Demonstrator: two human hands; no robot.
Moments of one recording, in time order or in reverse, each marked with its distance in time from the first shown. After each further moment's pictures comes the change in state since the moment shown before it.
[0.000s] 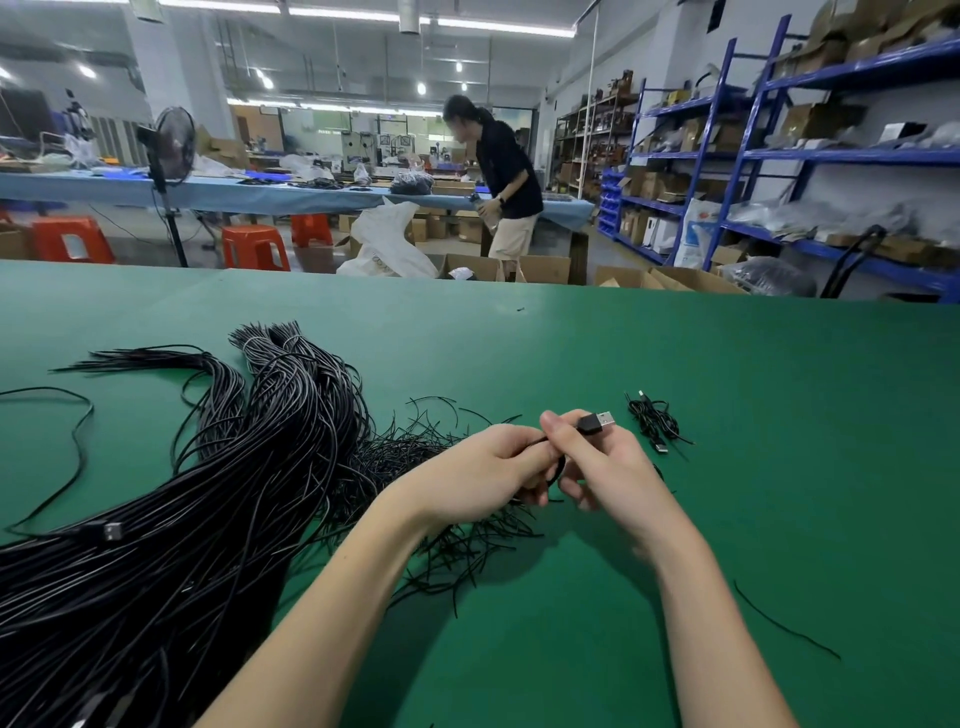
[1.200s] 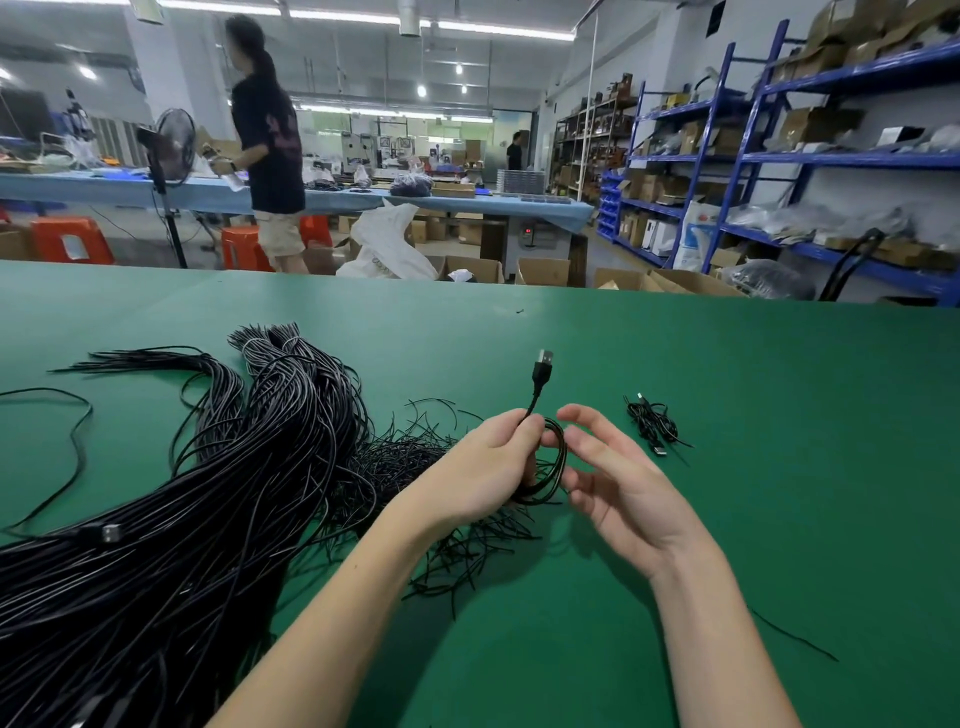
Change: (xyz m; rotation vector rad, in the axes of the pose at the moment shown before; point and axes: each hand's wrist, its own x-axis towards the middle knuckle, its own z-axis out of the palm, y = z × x) left_hand 0.004 -0.004 0.005 -0.026 0.281 -0.039; right_hand -0.008 0.005 -0.007 0.530 -0.093 0.138
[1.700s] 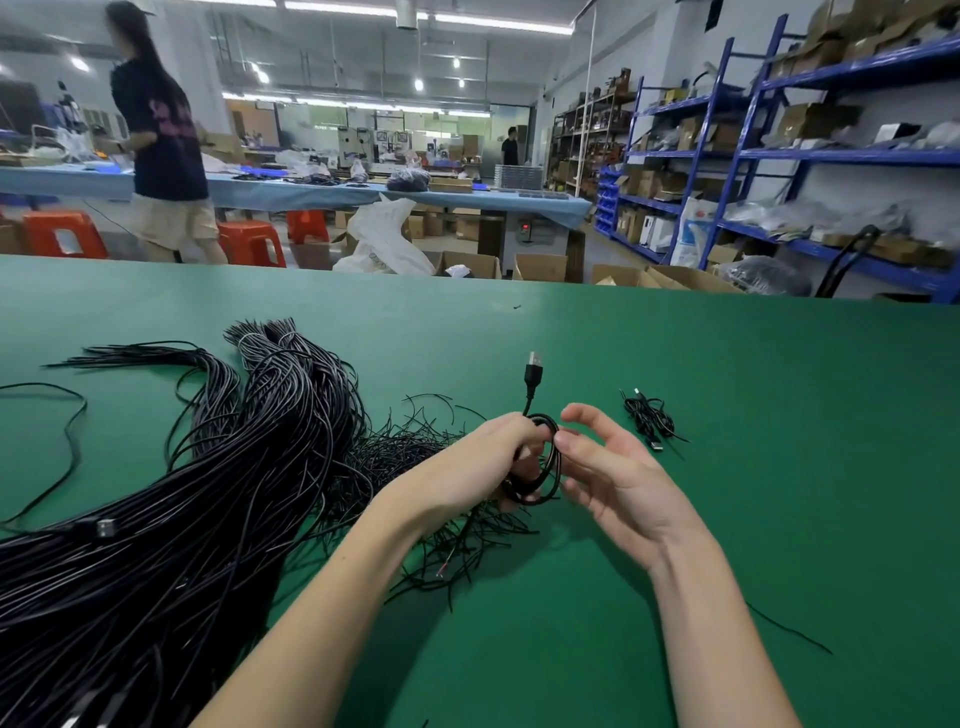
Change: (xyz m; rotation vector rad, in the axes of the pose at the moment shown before) left_hand 0.005 -0.005 -0.002 -0.271 -0.175 -0.168; right_hand -0.003 -0.002 0.003 0.003 0.028 -0.020
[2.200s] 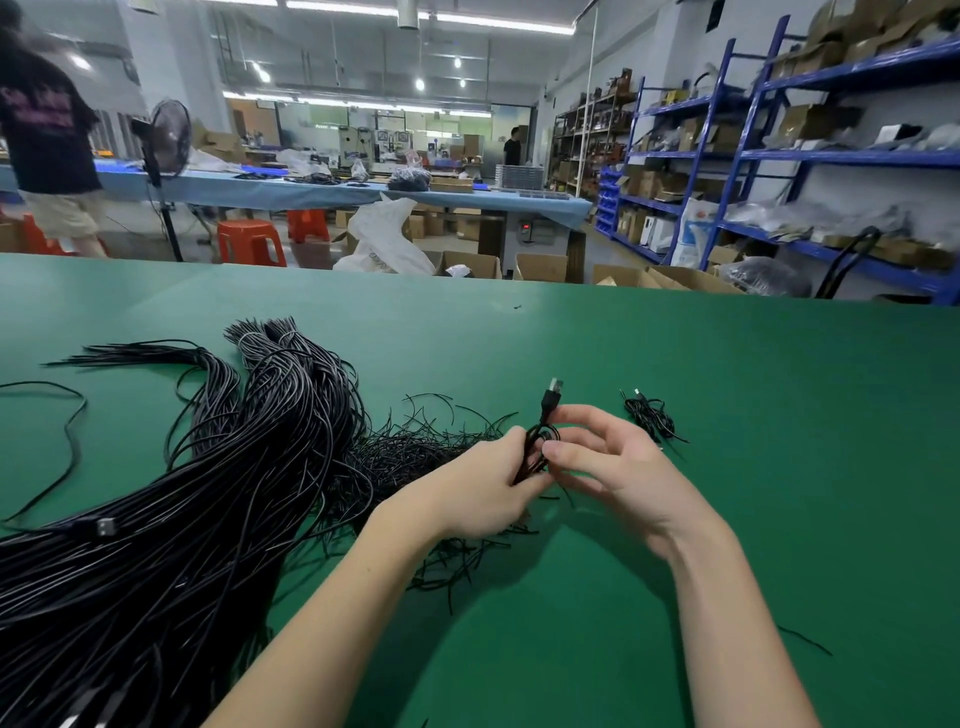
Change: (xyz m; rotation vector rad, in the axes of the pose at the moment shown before) left_hand -0.005 -0.005 0.003 0.743 0.007 0.113; right_hand 0.004 -0.011 -0.003 -0.360 0.012 -0.002
